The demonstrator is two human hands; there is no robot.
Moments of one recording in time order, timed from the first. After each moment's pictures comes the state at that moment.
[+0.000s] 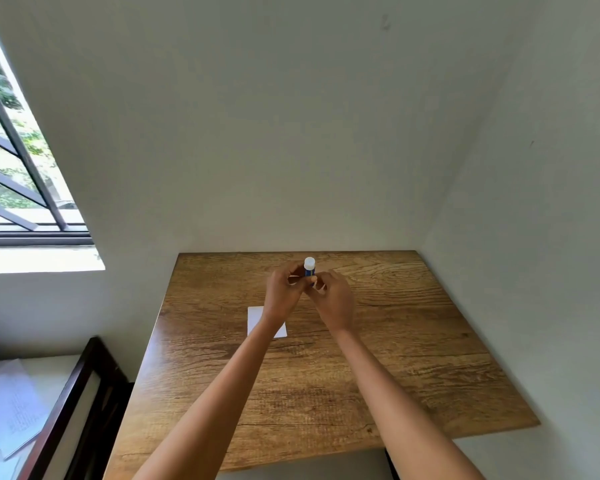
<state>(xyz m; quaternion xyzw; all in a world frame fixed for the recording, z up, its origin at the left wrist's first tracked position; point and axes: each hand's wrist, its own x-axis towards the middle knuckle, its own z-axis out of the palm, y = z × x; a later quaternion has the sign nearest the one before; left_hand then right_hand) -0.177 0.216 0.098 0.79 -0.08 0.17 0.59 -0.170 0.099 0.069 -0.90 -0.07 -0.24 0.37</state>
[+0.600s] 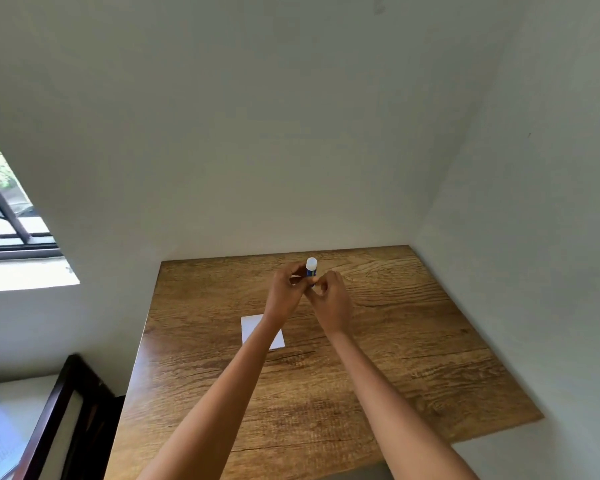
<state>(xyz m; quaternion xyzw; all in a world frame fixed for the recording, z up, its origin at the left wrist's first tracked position) -0.134 0.212 0.080 0.78 -0.10 0.10 0.61 -0.146 0.105 0.054 -0.89 0.02 -0.25 0.39</state>
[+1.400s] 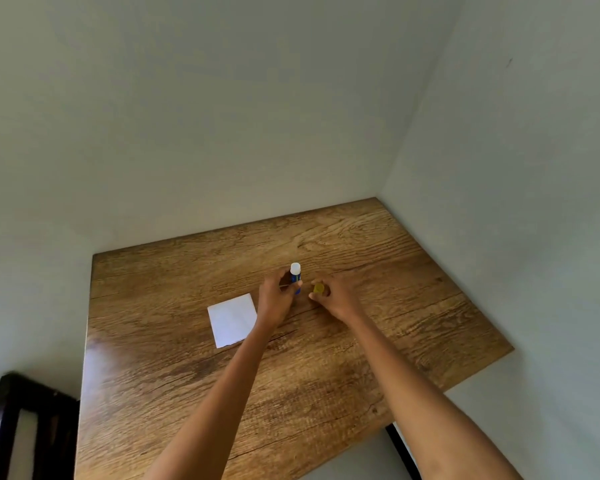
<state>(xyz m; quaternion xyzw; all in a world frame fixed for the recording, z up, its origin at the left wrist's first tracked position) -0.118 0.183 -0.007 0.81 -0.06 -0.04 0.58 -0.137 0.028 -0.014 -0.94 0.08 0.02 0.32</state>
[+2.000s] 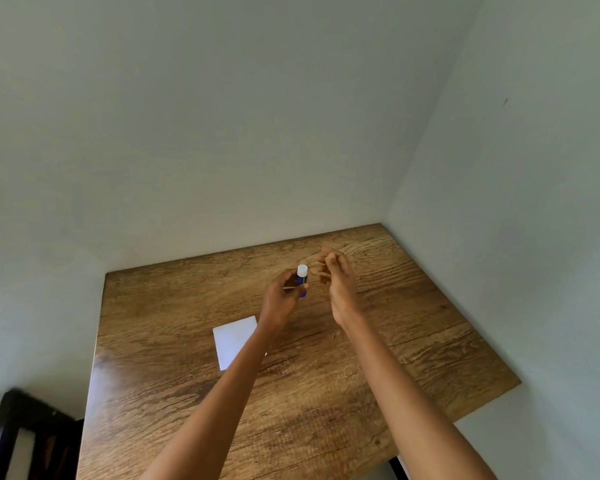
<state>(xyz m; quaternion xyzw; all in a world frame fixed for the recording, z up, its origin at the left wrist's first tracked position) -0.100 0.184 0.031 0.77 -0.10 -0.03 0.63 -0.111 0.061 0.057 -0.63 0.12 -0.14 0.75</state>
